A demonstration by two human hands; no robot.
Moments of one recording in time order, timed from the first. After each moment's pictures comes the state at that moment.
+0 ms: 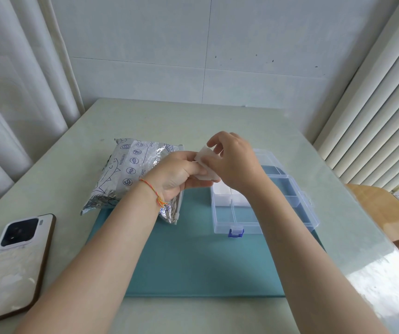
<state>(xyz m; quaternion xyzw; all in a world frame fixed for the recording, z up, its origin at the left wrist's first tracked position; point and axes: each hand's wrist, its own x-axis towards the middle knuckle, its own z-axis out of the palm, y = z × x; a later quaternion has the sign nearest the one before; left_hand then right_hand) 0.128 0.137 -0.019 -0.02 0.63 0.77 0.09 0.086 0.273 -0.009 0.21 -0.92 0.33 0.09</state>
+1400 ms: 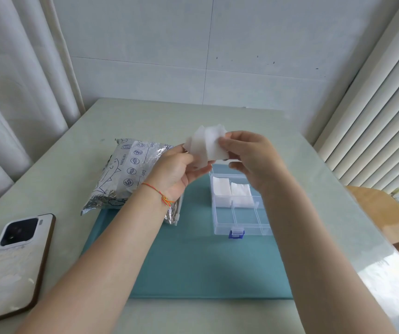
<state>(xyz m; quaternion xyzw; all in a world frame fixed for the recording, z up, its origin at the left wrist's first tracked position) 0.113 0.138 -0.030 -0.08 0.51 0.86 0.00 0.086 0.291 0.010 0.06 -0.74 0.67 -0.08</state>
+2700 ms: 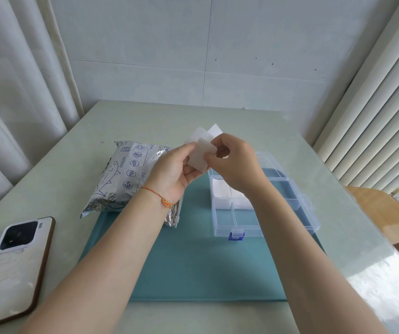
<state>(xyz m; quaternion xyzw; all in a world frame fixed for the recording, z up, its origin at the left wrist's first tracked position) 0.113 0.140 -0.026 -0.11 0.47 0.87 -0.01 0.086 0.273 -0.009 0.19 -0.87 0.45 0.08</state>
